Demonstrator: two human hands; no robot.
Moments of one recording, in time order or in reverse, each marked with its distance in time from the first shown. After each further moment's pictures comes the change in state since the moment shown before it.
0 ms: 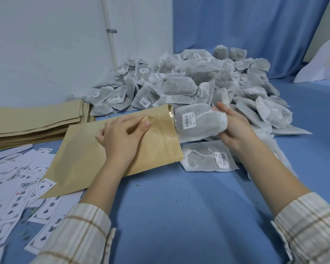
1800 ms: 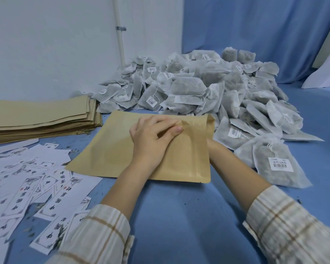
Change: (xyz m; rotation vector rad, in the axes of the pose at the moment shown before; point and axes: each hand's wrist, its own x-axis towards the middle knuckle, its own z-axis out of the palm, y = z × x) left_hand -0.016 0.024 0.014 -0.235 -0.077 0.191; right_hand -0.015 0.057 0.057 -0.770 -0.322 0.240
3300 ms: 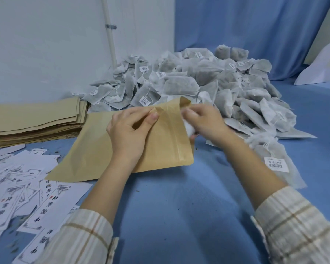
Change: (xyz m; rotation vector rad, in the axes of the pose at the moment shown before) left_hand 0.016 -0.002 -0.014 -0.087 0.136 -0.126; right_hand 0.011 -0.014 -0.041 -0.425 0.308 -0.454
